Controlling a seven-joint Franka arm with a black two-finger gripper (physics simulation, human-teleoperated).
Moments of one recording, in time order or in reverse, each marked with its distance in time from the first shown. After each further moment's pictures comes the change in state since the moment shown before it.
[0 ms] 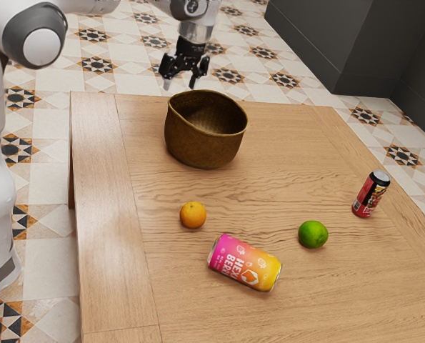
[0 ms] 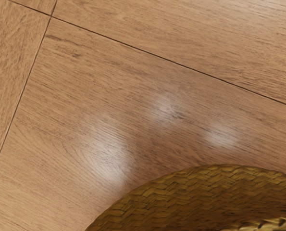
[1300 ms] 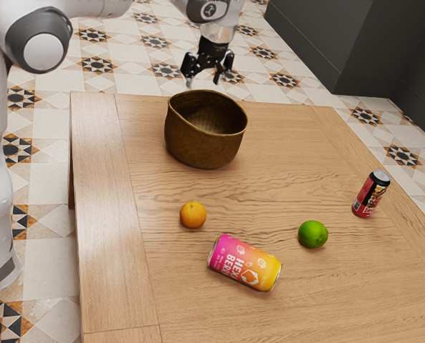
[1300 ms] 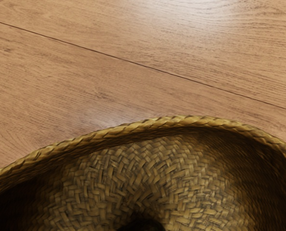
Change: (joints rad) arm -0.069 0.032 -0.048 0.092 0.088 0.066 -0.044
